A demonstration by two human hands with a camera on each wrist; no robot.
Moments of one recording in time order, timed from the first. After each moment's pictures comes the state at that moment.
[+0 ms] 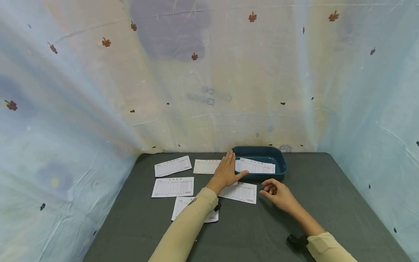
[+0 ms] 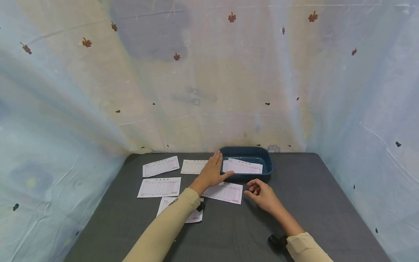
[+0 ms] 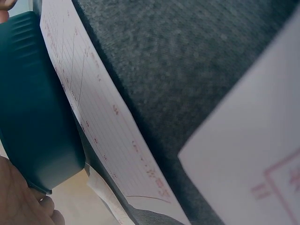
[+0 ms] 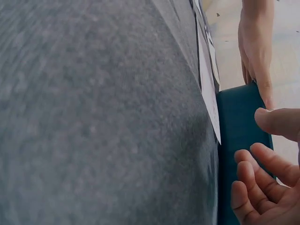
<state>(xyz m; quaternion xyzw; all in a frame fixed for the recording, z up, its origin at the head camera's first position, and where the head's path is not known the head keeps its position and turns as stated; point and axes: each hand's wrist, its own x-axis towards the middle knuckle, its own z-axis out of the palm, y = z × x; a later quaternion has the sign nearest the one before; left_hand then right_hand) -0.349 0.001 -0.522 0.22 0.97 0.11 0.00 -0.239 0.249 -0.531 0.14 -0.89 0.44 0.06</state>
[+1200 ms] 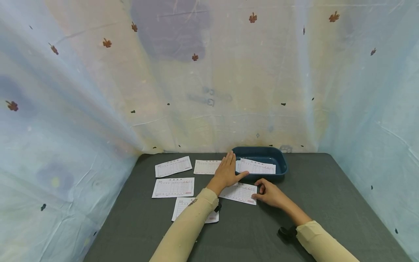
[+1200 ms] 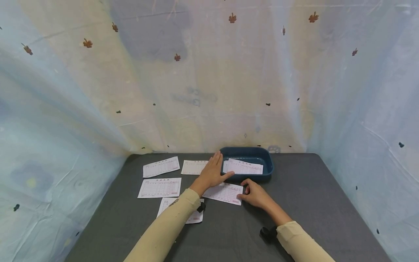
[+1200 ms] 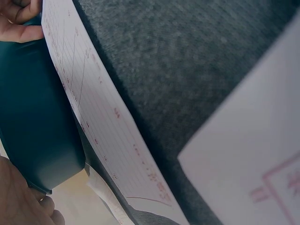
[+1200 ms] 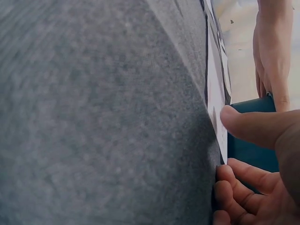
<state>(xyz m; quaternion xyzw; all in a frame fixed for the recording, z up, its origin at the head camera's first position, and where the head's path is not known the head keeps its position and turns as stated) -0.351 0.001 -0.526 0.22 0.97 0.13 0.00 -0.260 0.224 -0.533 0.14 -0.92 0.37 -0.05</state>
